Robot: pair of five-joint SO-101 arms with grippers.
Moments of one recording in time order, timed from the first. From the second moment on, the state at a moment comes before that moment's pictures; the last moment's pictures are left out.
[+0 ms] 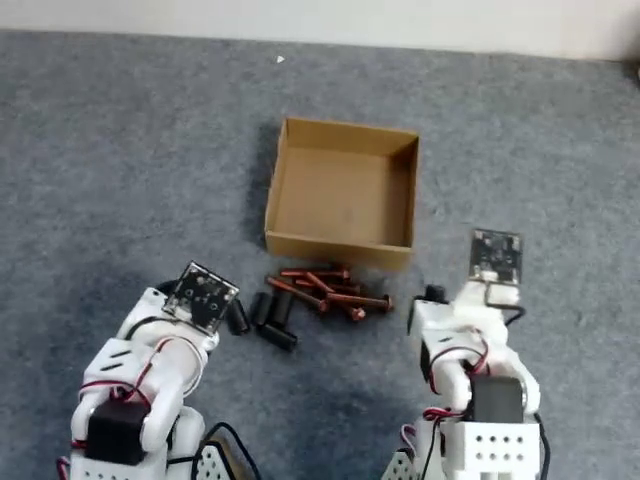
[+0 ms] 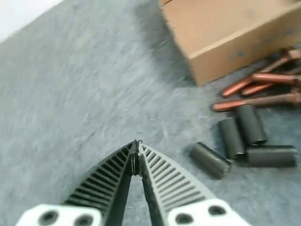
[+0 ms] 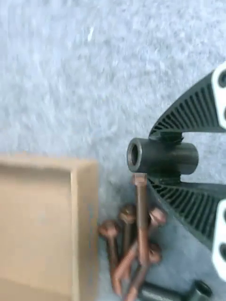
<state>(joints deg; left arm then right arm) 1.2 -103.3 77.1 73.8 -21.2 -2.9 -82.7 72.2 66.8 -3.6</state>
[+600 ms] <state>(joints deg) 27.6 -44.9 45.2 69.1 -25.7 15.6 -84.1 73.8 61.2 -9.3</state>
